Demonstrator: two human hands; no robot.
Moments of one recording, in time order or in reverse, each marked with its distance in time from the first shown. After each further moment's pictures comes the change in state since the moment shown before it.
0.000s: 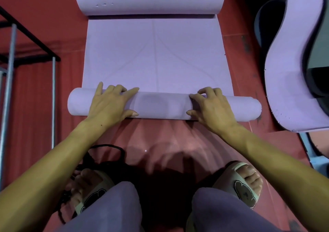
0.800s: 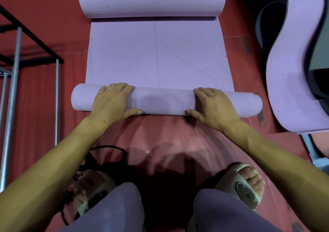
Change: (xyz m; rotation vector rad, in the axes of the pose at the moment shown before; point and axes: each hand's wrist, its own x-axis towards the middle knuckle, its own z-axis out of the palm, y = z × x) left_hand 0.006 -0.002 -0.005 -0.097 0.077 -0.028; right_hand 0.010 0.008 0.001 -0.063 -0.048 -0.017
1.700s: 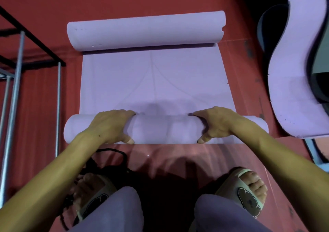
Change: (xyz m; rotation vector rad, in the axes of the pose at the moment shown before) left_hand -0.030 0.001 0.001 -0.026 -0.380 0.009; right_hand 0.004 0.005 -0.025 -0.008 -0.591 -0.101
